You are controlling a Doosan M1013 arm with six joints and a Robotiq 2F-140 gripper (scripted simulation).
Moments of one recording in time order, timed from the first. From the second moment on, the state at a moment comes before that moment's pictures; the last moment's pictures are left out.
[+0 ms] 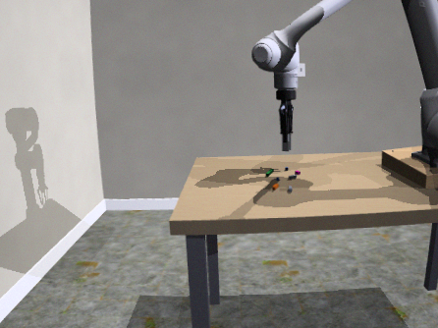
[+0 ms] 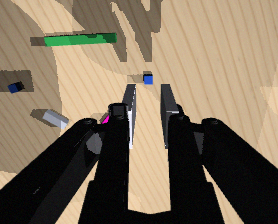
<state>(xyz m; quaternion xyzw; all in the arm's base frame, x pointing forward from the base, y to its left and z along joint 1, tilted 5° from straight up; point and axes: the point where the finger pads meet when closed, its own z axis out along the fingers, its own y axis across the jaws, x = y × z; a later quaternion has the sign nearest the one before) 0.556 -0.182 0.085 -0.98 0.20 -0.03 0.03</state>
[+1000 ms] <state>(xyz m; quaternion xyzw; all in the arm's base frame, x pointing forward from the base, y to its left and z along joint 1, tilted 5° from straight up) 0.556 -0.182 0.099 -0.98 0.20 -0.03 0.03</state>
